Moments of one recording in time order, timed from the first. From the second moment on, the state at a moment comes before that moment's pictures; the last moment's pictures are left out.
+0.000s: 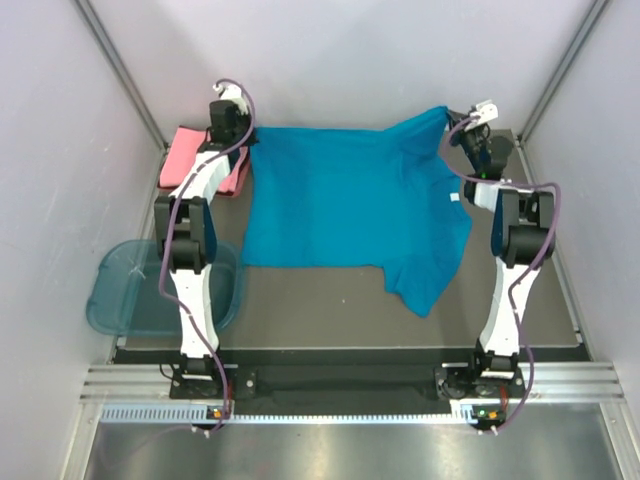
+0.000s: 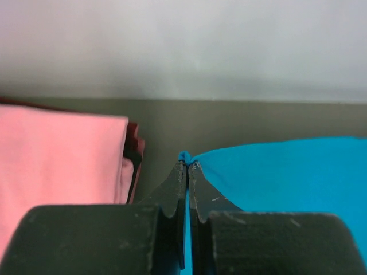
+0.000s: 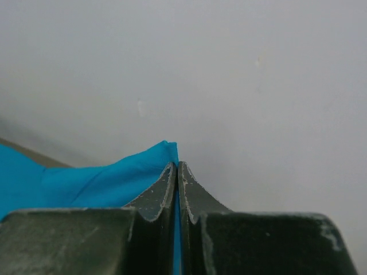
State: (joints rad) left arm -0.07 2.26 1.97 -0.02 0.06 -0.19; right arm -0.07 2.27 1.54 1.13 -0.47 -0.01
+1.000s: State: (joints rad) left arm -0.07 2.11 1.68 -0.32 0.13 -0.01; right arm -0.11 1.59 0.83 0.68 -0.30 0.02
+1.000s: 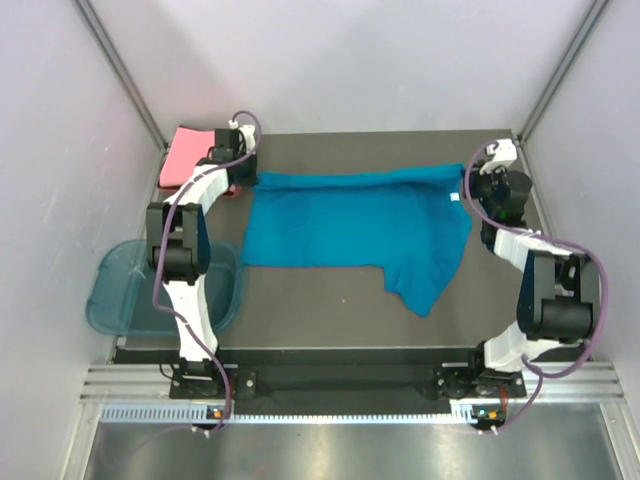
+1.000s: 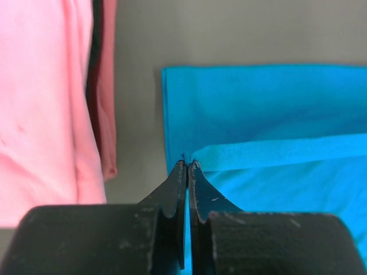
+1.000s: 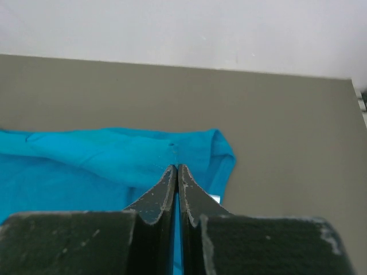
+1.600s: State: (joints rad) left arm -0.08 2.06 1.62 -0.50 0.13 0.02; right arm -0.11 1.54 0.74 0.53 -0.25 0.02
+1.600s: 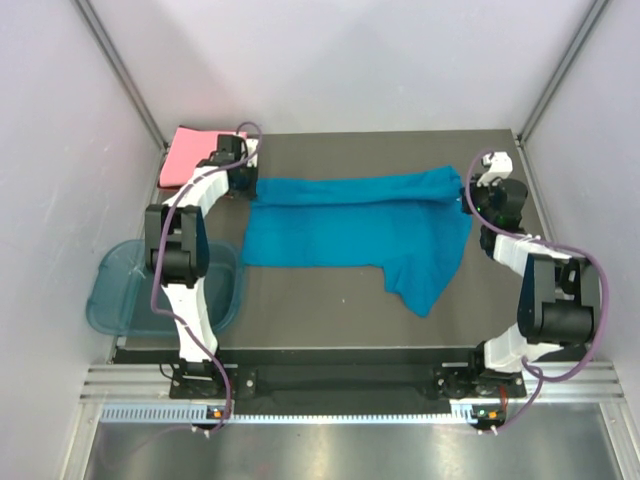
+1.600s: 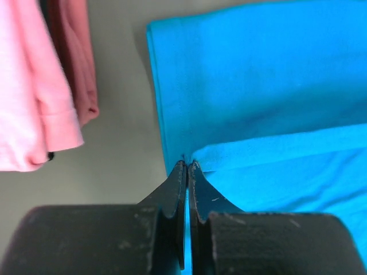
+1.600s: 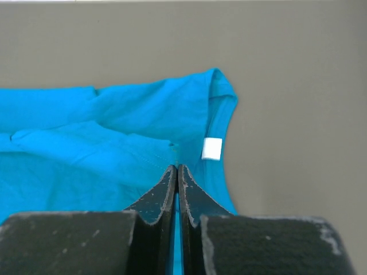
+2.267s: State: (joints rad) left arm -0.08 2.21 1.92 -0.09 0.09 -0.21; right arm -0.11 2.13 1.29 1.13 -0.31 0.19
